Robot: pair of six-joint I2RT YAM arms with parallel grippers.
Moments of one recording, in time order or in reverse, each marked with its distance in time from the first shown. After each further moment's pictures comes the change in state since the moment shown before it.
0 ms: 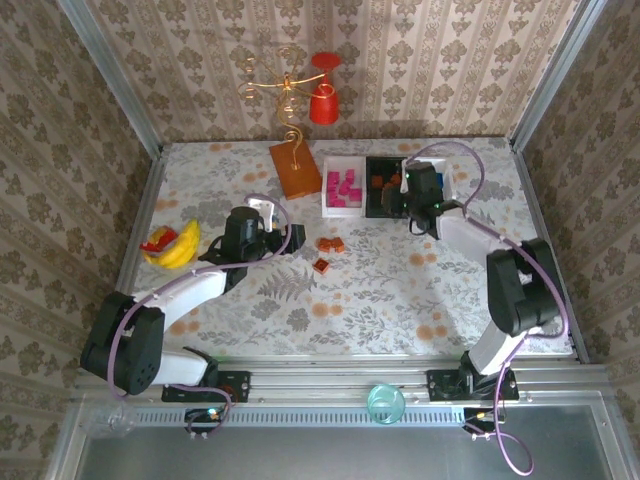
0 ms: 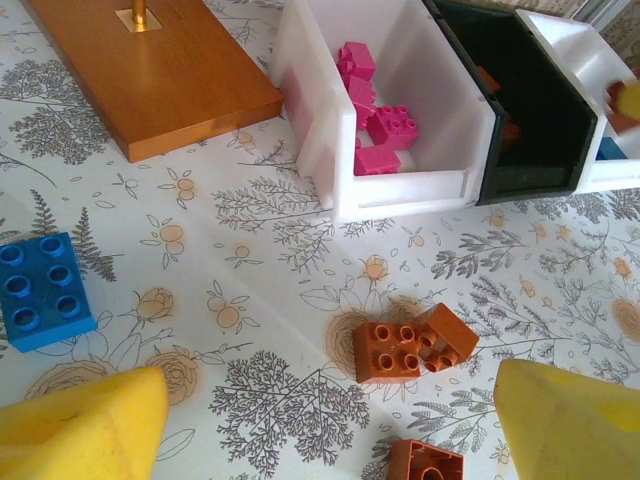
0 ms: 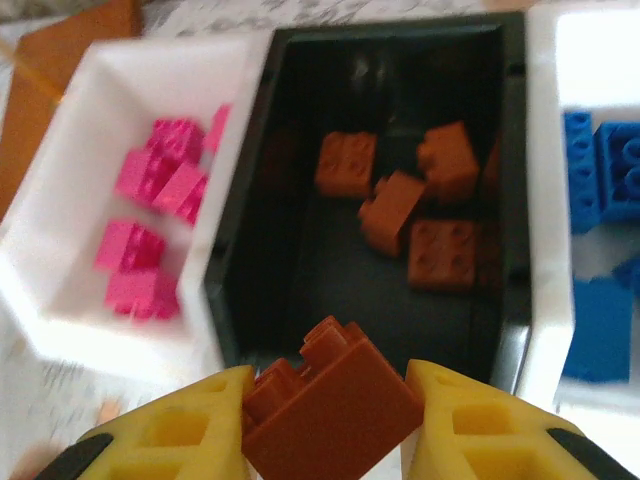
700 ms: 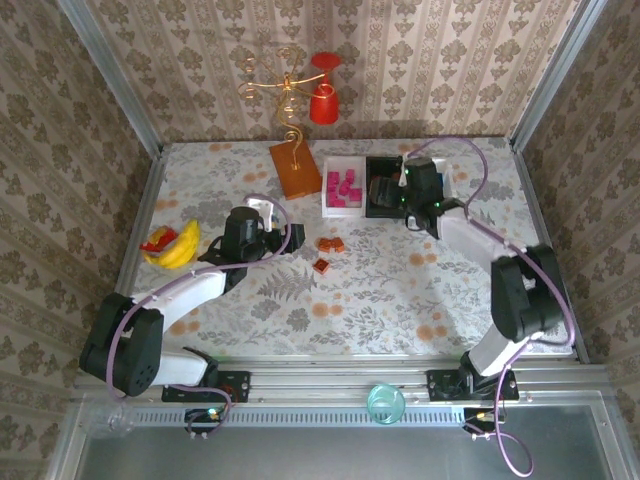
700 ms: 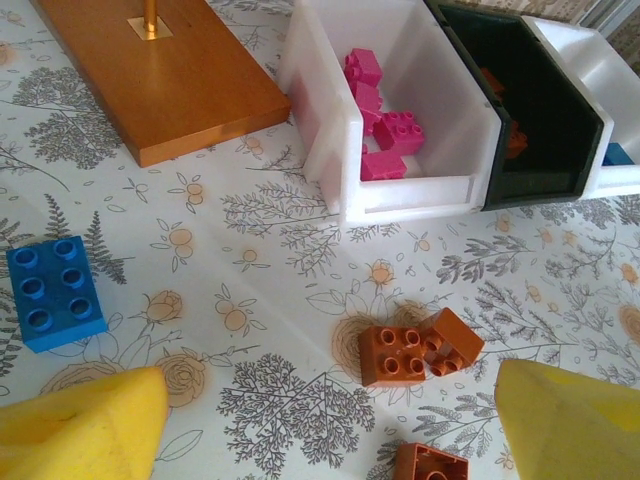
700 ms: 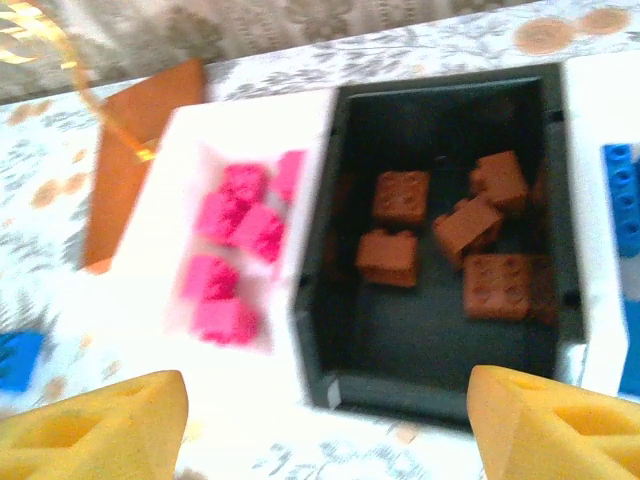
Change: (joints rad) left arm 0.000 -0.009 0.000 -0.004 -0.024 0.000; right arm 0.069 -0.140 -0.073 0.021 -0.018 0.073
